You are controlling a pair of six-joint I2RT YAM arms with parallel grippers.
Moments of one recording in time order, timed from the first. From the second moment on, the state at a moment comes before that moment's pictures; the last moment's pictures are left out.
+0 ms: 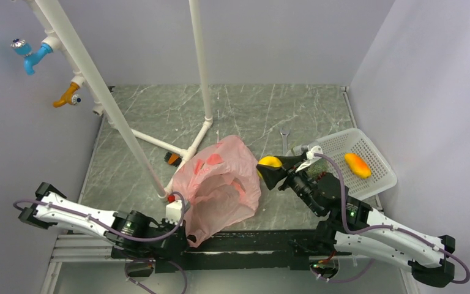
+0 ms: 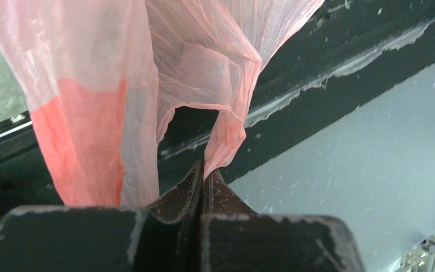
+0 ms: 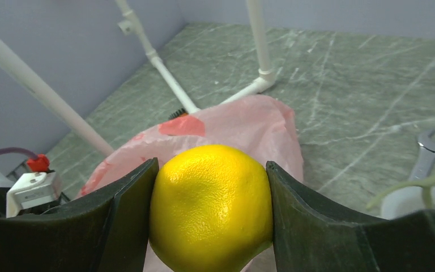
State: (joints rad) left arm -1.84 0.60 0.50 -1.03 -0.43 -1.51; right arm 1.12 0.52 0.58 -0.04 0.46 0.30
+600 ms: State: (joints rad) left arm -1.28 1.18 0.96 -0.67 -0.23 -0.84; right arm 1.12 0.54 0.74 -0.48 0.85 0.41
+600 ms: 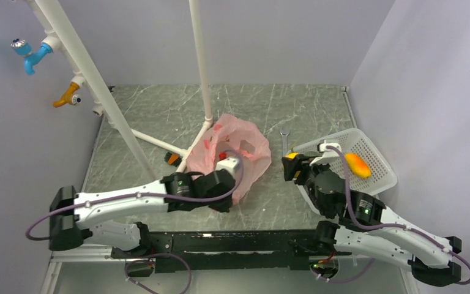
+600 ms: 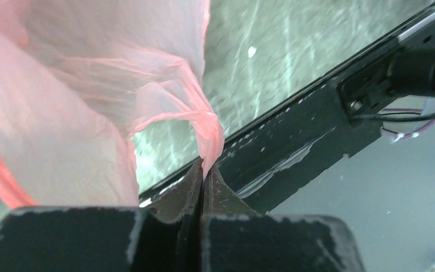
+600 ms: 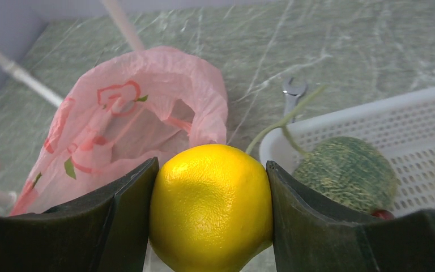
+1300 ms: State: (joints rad) left arm -1.20 1.02 1.06 -0.54 -0.04 -0.65; right arm 1.11 0.62 0.86 -0.83 1.08 0.66
